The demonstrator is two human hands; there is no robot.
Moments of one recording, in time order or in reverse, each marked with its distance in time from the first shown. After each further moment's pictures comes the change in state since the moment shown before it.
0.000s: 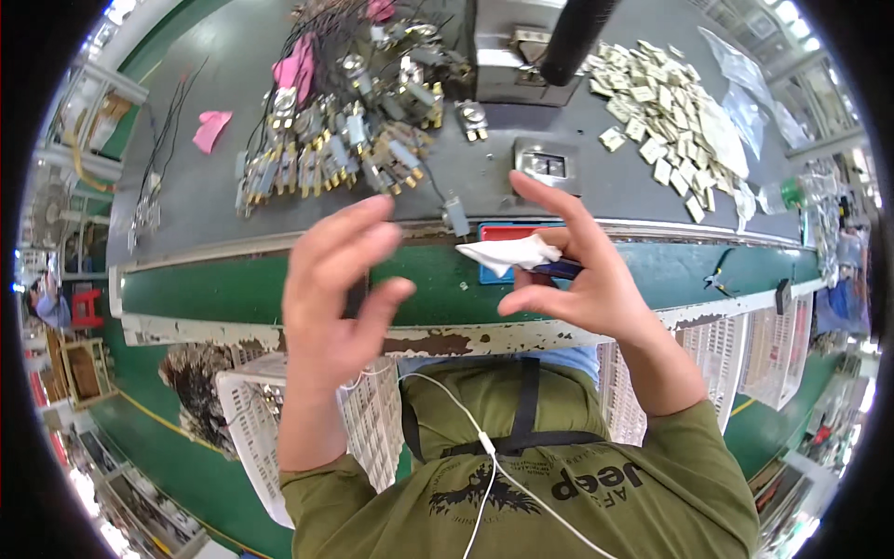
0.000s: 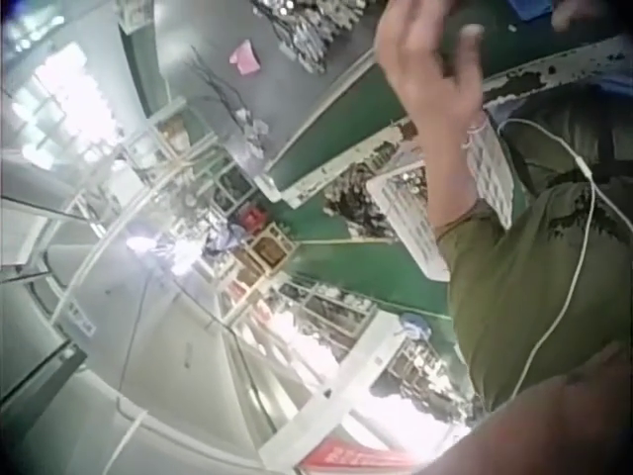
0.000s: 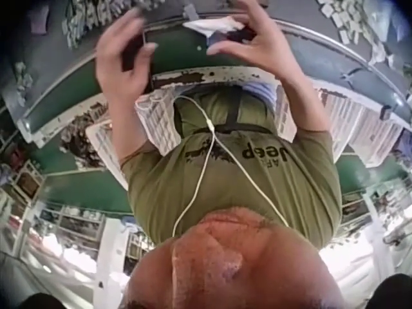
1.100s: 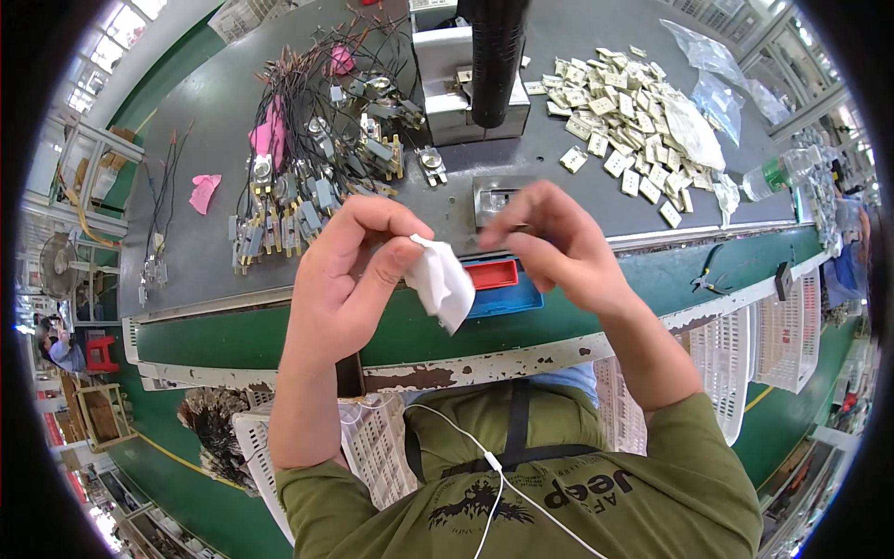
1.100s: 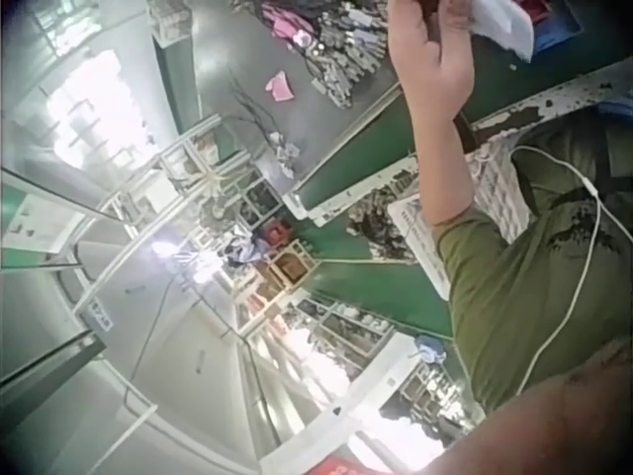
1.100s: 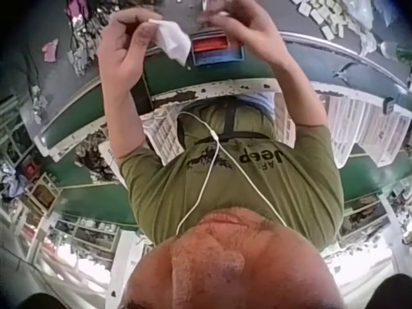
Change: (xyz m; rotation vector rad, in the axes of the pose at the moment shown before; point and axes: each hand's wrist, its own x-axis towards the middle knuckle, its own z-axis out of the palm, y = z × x) left_hand 0.068 0.008 0.033 -0.719 -0.243 -0.275; right_hand 0.018 0.013 -0.045 0.376 0.071 -0.062
